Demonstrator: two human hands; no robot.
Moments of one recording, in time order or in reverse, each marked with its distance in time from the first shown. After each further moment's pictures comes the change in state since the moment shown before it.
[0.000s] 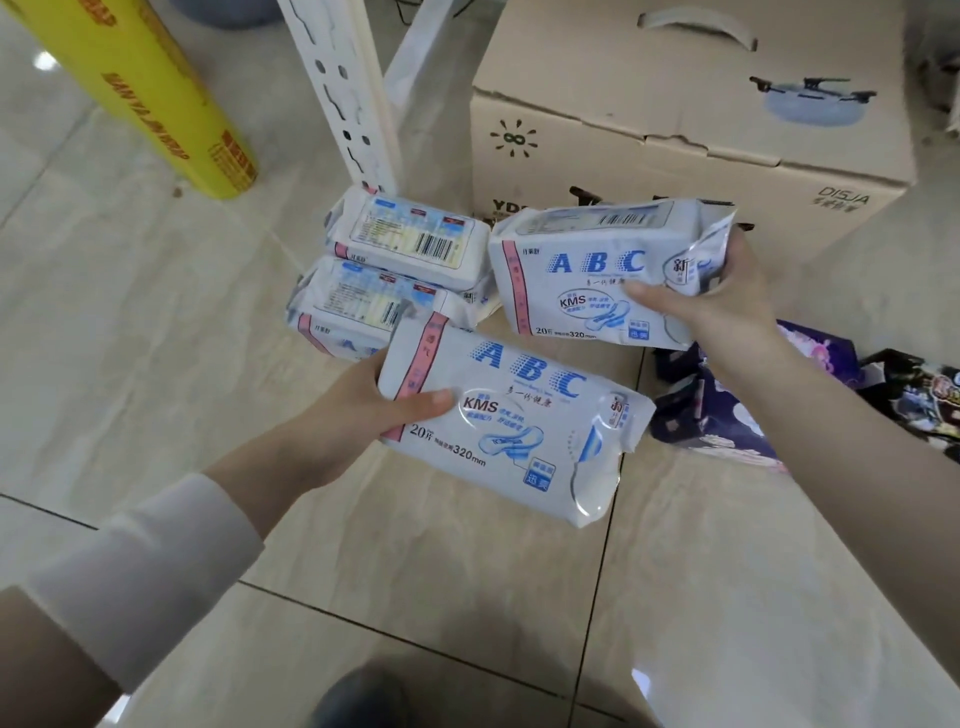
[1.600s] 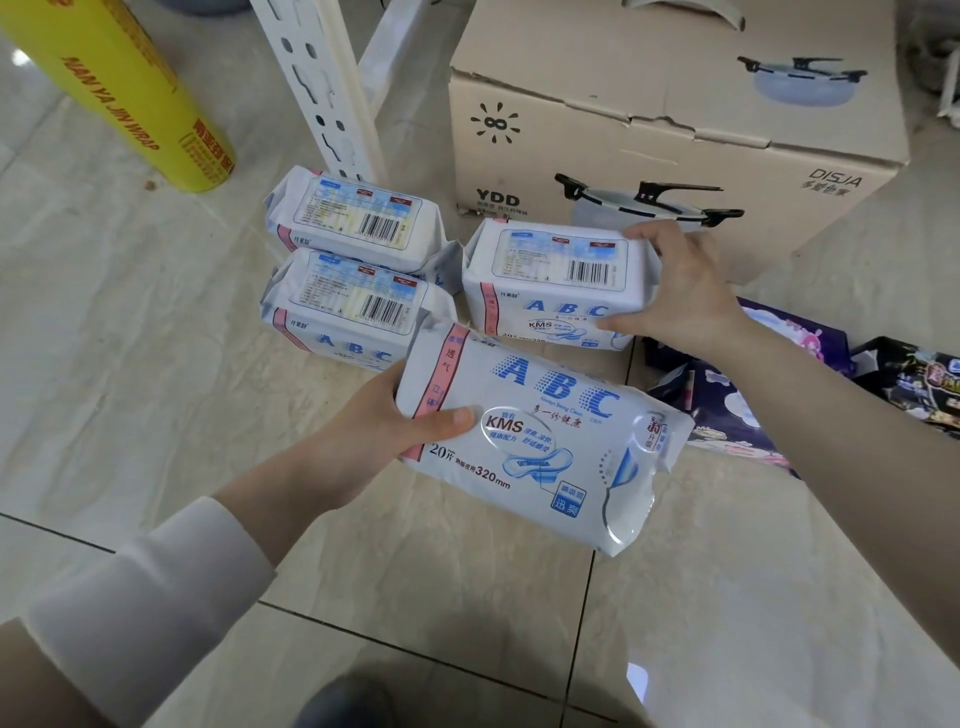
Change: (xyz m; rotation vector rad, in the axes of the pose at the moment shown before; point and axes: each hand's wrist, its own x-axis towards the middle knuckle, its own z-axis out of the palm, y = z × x) left_hand 0.002 -0.011 0.025 0.003 -0.039 -0.016; right_hand 0.030 0.028 -0.006 -0.808 -0.166 -0.216
